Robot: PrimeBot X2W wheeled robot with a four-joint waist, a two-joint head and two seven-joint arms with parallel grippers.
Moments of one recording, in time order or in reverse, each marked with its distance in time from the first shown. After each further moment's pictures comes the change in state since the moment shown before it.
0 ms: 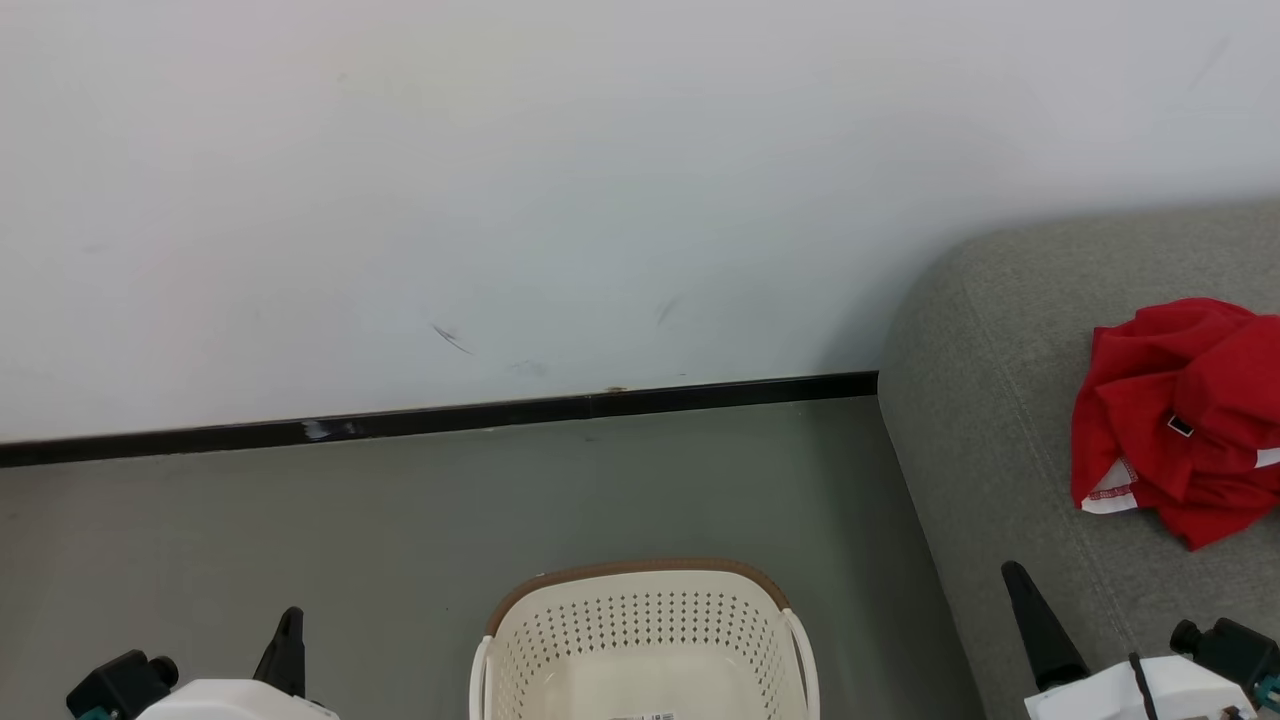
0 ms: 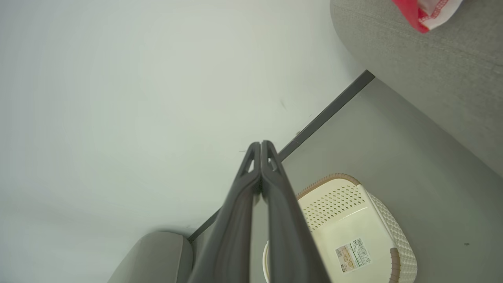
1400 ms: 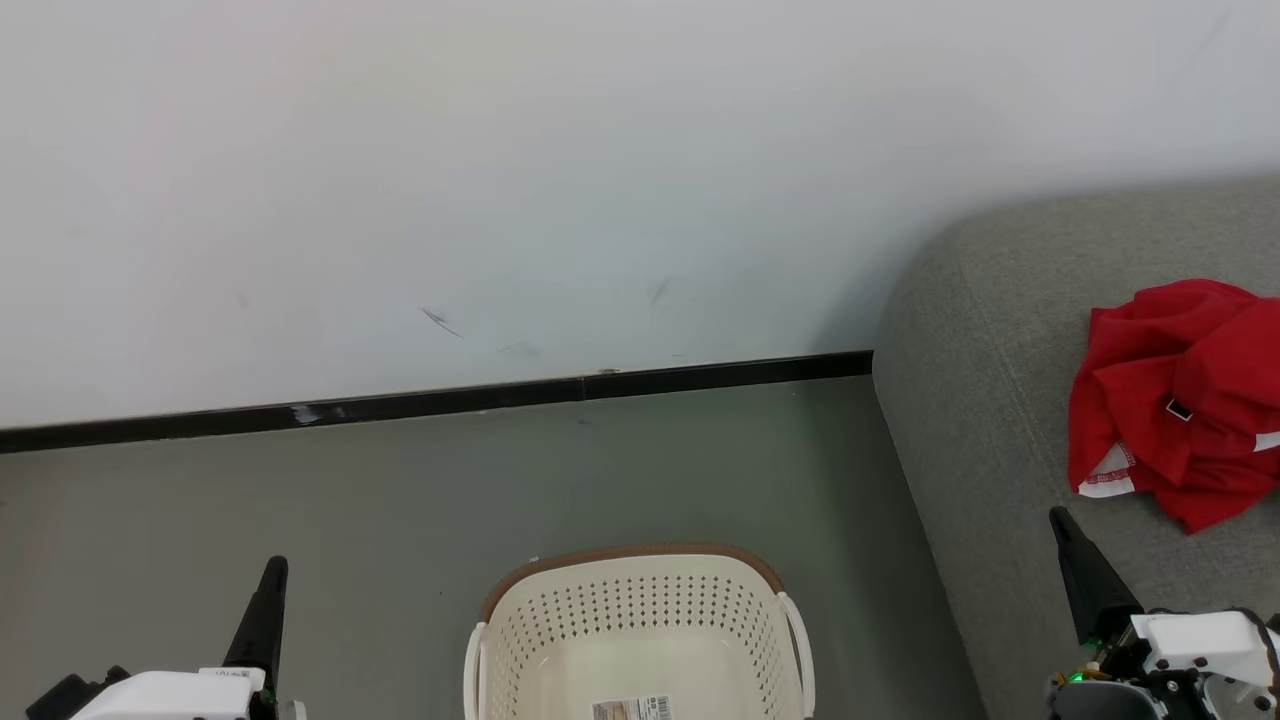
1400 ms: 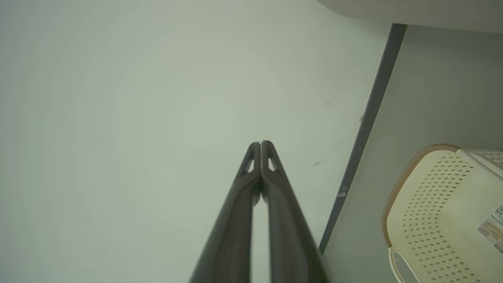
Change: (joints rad) left arm -0.013 -0.051 0.133 -0.052 -0.570 -0.171 0.126; right arm -0.096 -0.041 -0.055 0.037 0.672 0.000 0.118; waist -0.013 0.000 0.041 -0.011
